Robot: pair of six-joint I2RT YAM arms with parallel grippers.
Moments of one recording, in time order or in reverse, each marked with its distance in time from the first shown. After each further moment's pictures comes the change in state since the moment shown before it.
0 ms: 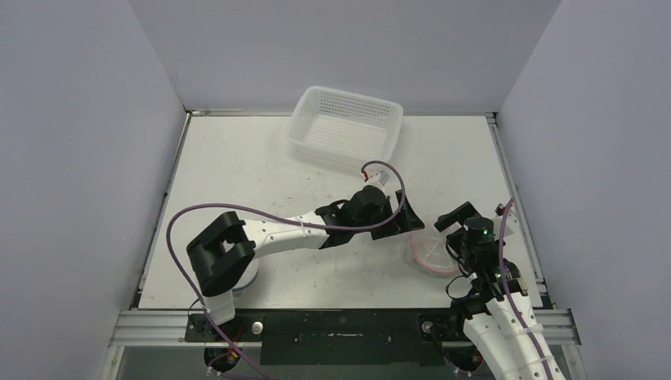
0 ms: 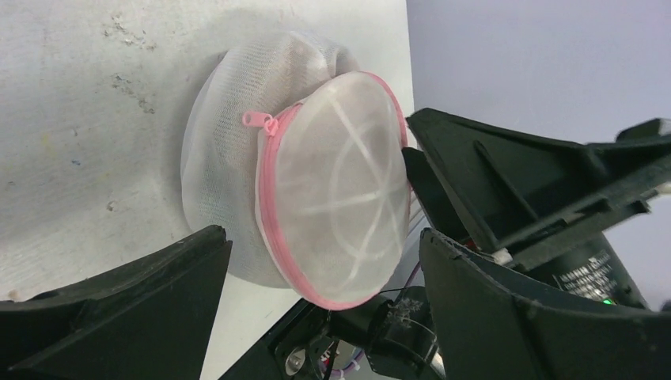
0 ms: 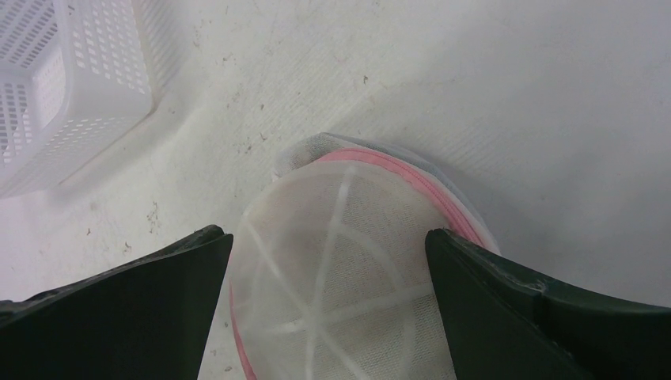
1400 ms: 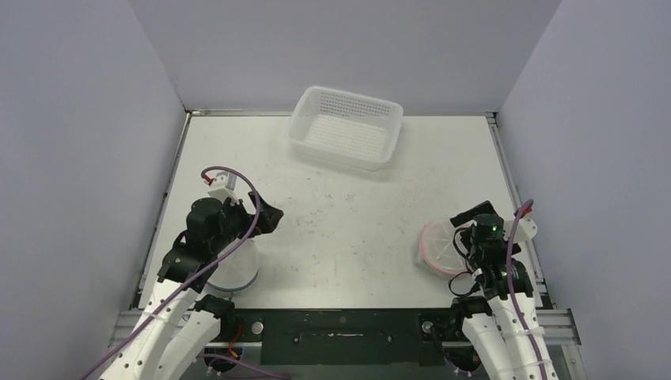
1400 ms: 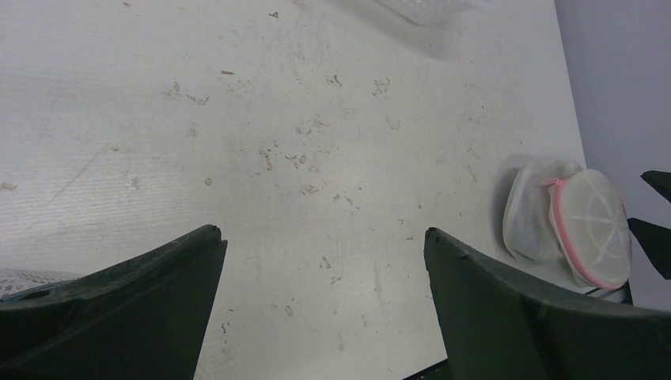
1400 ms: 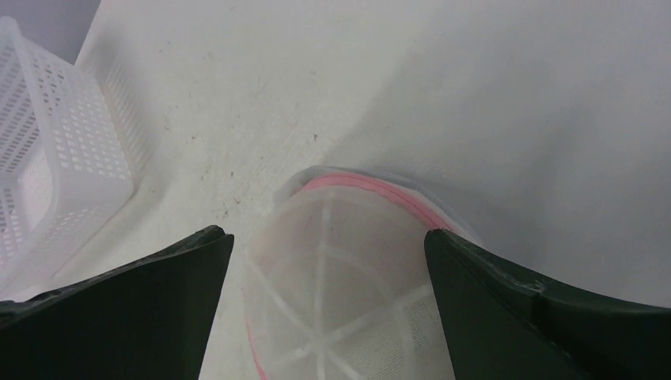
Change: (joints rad) left arm 0.752 -1.133 -0.545 -0.544 0.091 0.570; right arm -0.101 0.010 0.076 -0.079 0.122 0.034
